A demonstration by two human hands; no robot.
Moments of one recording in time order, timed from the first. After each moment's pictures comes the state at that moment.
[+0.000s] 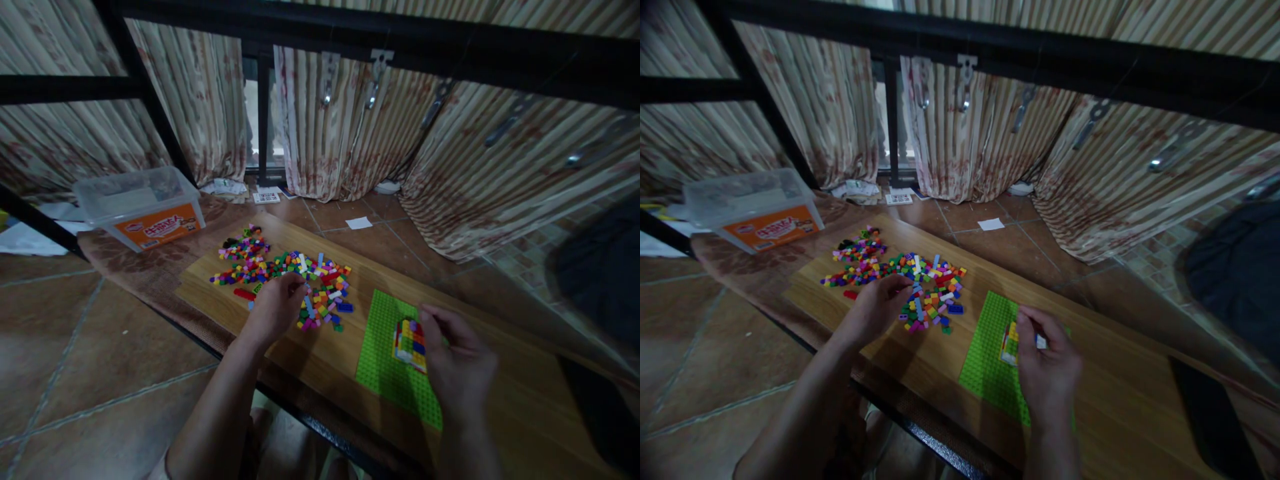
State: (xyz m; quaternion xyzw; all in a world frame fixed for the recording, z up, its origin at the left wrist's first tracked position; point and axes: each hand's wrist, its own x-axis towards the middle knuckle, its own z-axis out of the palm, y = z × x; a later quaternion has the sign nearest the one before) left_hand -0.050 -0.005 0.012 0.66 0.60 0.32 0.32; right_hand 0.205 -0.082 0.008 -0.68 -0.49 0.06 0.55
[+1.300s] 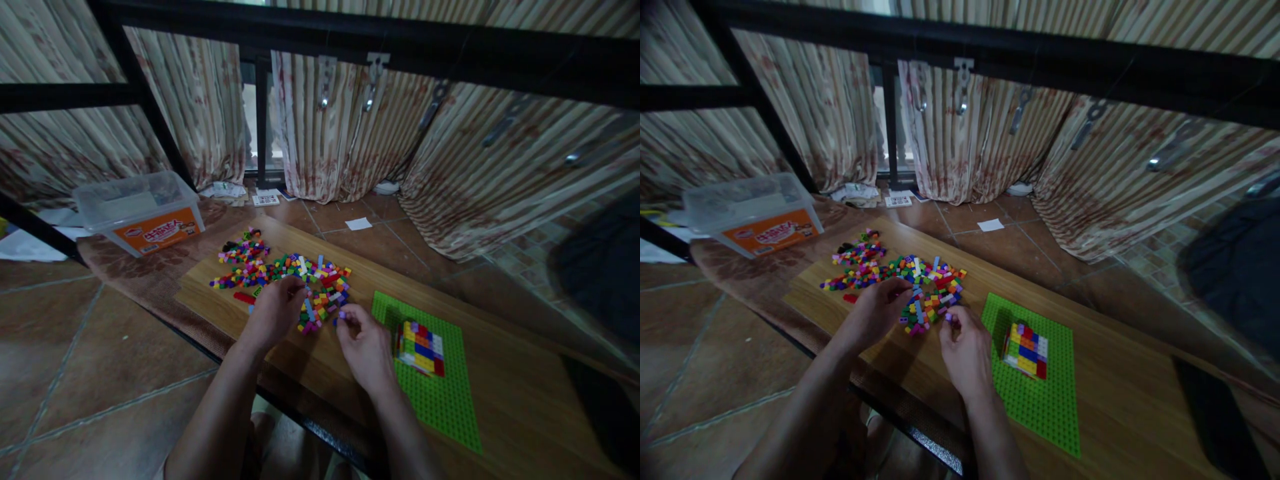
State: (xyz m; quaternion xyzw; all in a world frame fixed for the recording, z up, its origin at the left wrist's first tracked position) left_hand -0.052 -0.005 0.015 0.66 0.59 0.31 0.33; right_hand 0.122 -0.062 -0.014 -0.65 -0.64 0.18 0.37
